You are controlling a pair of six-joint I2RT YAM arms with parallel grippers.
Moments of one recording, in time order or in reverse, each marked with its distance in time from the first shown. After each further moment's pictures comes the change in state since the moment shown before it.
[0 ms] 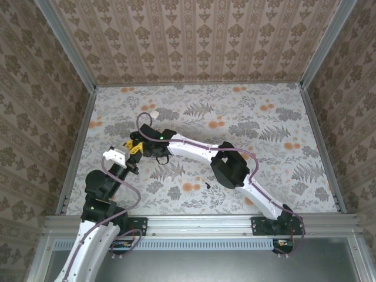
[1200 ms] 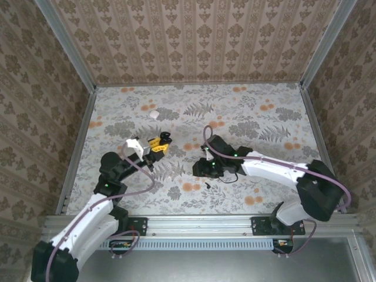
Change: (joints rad) left arm -0.080 0.419 -0.005 0.410 0.363 -0.051; right arm -0.164 -0.983 -1.298 0.326 -0.440 -0.095
